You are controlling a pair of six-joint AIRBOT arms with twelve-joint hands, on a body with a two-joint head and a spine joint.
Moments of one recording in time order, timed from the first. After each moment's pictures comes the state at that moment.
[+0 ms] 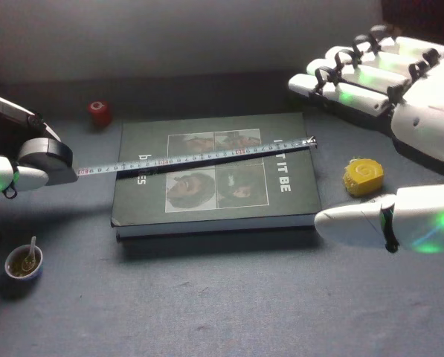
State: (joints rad) left arm 1.02 -0.96 1.34 -0.47 -0.68 0.39; right arm -0.30 -0.64 0.53 0.72 0.32 -1.87
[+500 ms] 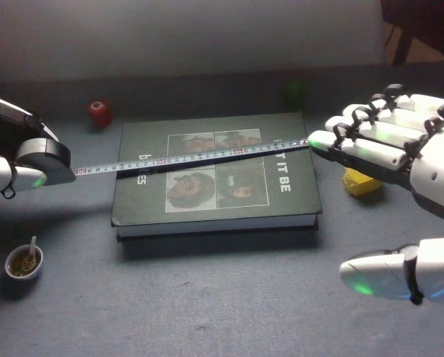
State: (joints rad) left arm 1.02 -0.96 1.34 -0.48 -0.69 0.39; right arm -0.39 -0.58 0.48 0.76 0.31 -1.86
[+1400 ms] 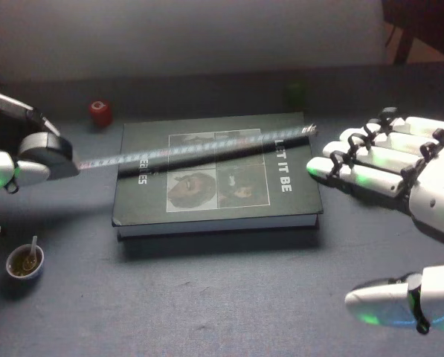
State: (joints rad) left arm 0.98 -0.97 1.33 -0.48 -0.69 0.38; right arm -0.40 -0.58 0.46 0.77 0.25 -1.91
